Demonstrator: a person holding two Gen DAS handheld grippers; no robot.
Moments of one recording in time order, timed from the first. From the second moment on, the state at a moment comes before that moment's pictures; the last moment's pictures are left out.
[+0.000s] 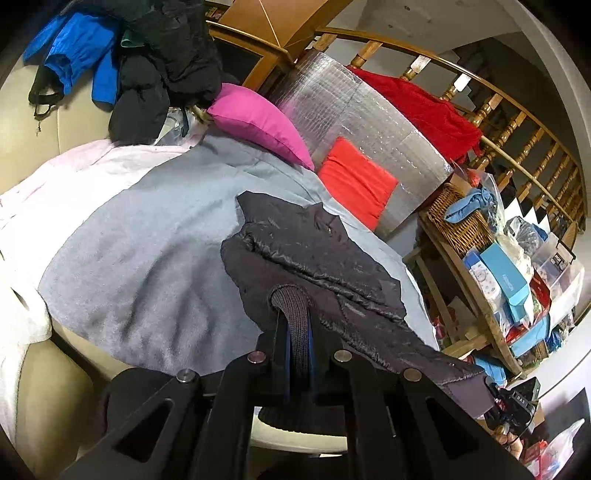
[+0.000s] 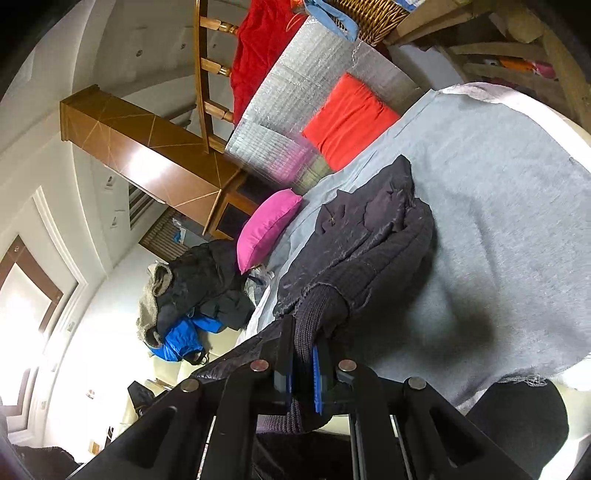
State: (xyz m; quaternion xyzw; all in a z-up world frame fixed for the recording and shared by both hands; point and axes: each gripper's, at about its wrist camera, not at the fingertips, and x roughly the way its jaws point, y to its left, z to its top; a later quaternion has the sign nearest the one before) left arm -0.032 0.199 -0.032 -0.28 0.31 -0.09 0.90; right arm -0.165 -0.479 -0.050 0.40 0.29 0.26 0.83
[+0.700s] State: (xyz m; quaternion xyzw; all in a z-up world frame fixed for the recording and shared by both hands) left arm 0.054 0.196 -0.001 -0.28 0.26 -0.08 0.92; right arm -0.071 -0.469 -0.005 0.38 0.24 0.25 0.86
